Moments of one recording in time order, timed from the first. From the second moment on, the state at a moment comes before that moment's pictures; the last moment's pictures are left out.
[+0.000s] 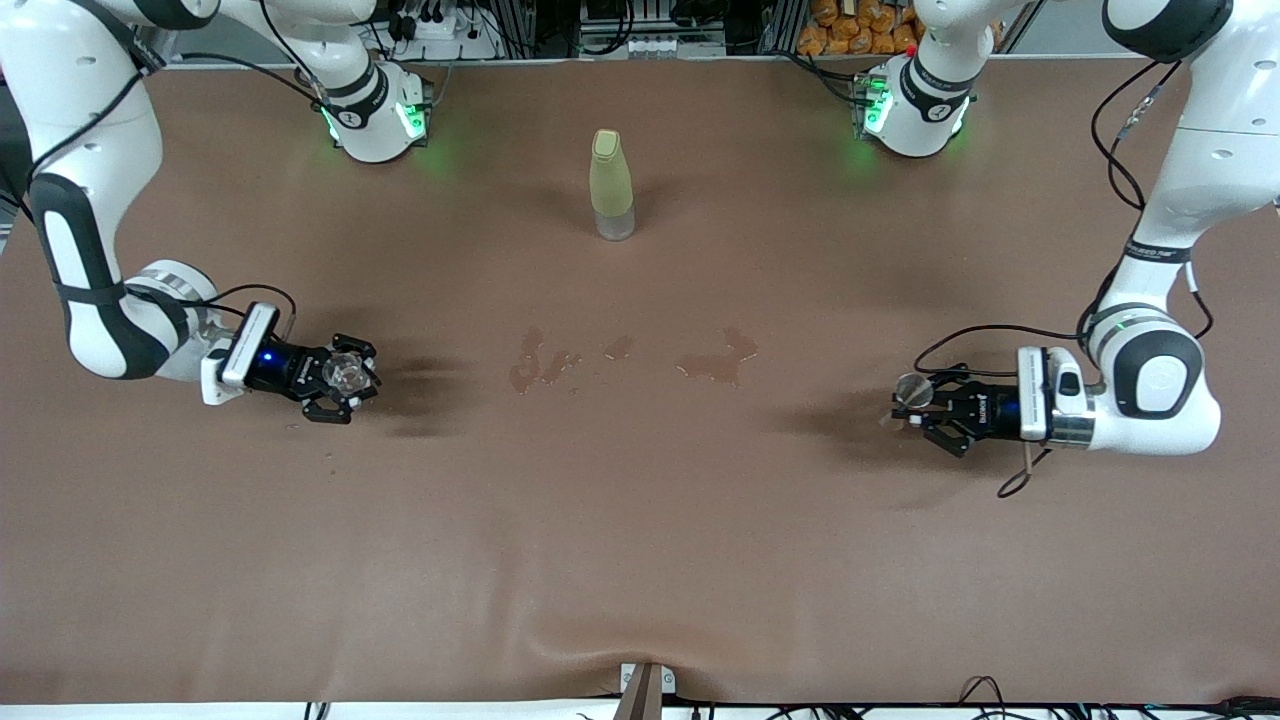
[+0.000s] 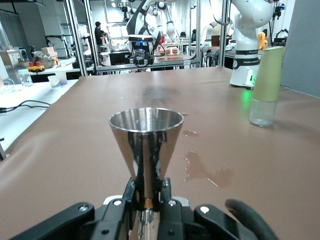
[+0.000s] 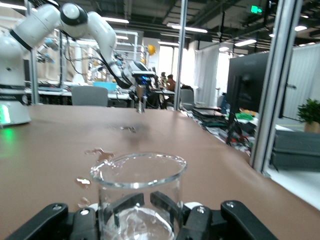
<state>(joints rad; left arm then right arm) 0.42 0.76 -0.39 -1.64 -0.97 1.74 2.38 -0.06 0.53 -0.16 -2.05 1.53 1.53 -2.70</state>
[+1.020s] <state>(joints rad) -0.06 0.76 -0.42 -1.70 -1.49 2.16 2.44 -0.01 0.25 -0.16 -2.08 1.45 1.39 -2.28</state>
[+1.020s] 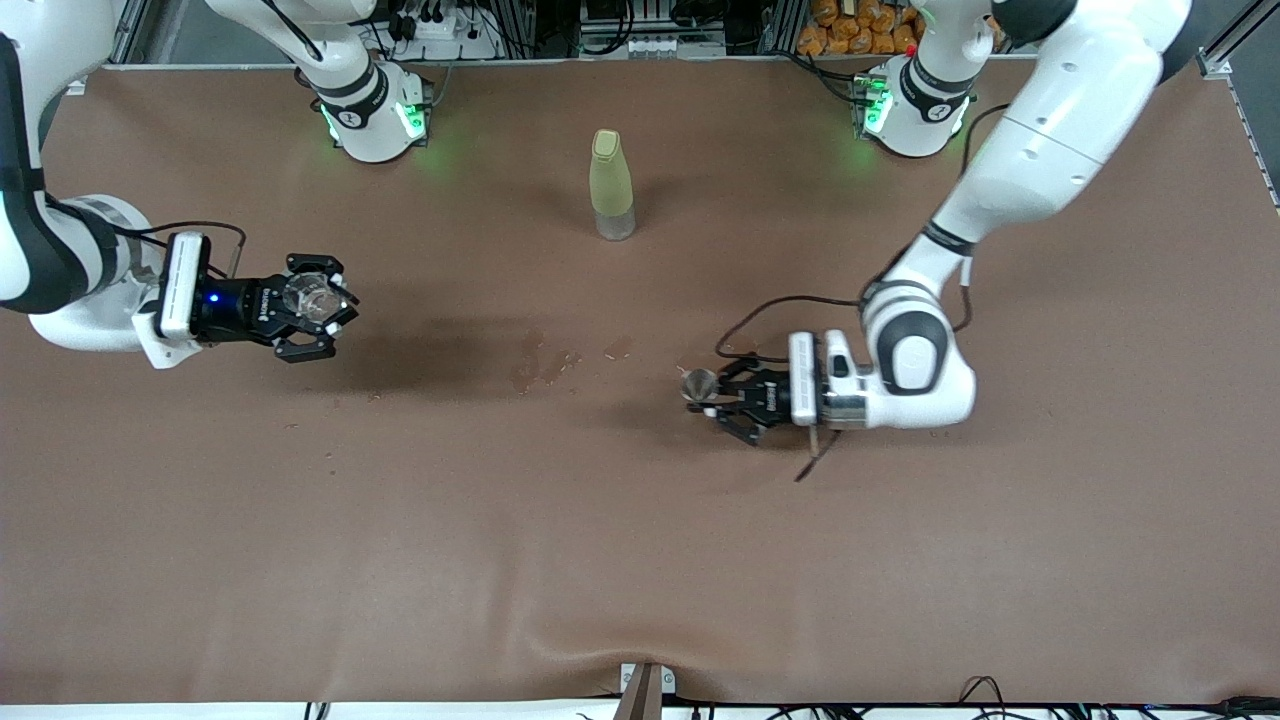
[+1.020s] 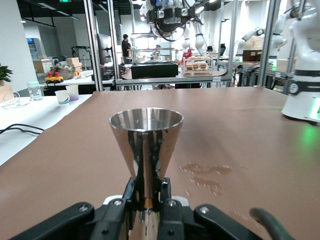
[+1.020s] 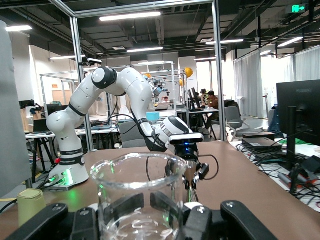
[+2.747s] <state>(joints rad) -0.59 0.90 -0.24 -1.49 -1.93 2.37 2.48 0.38 0.25 -0.13 -2.27 1.77 1.69 -2.31</state>
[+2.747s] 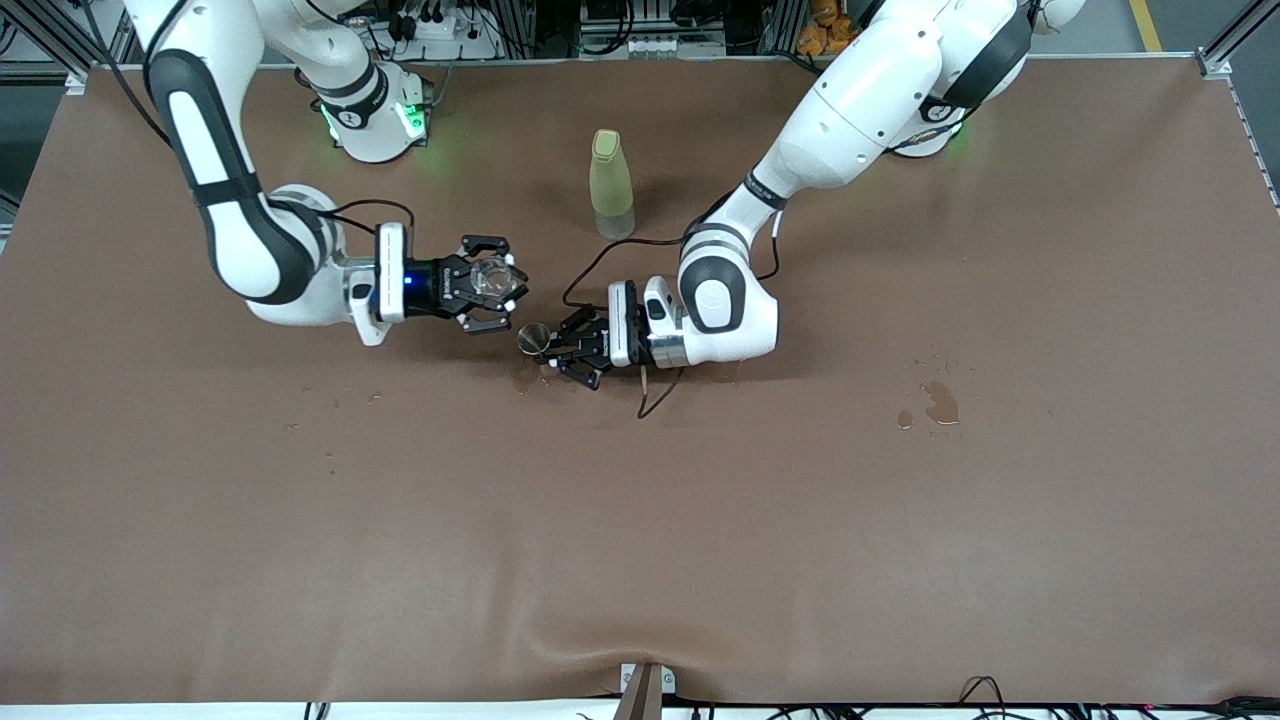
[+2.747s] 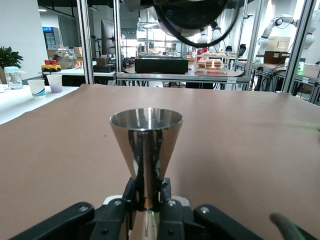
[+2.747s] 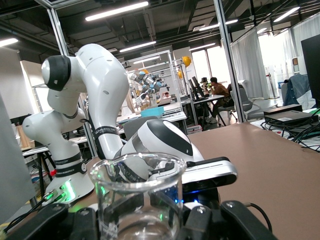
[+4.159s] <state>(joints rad) -0.59 0.90 -0.24 -1.48 -1.93 2.37 2.48 0.39 0.25 -0.02 -2.37 1.94 1.79 -2.16</state>
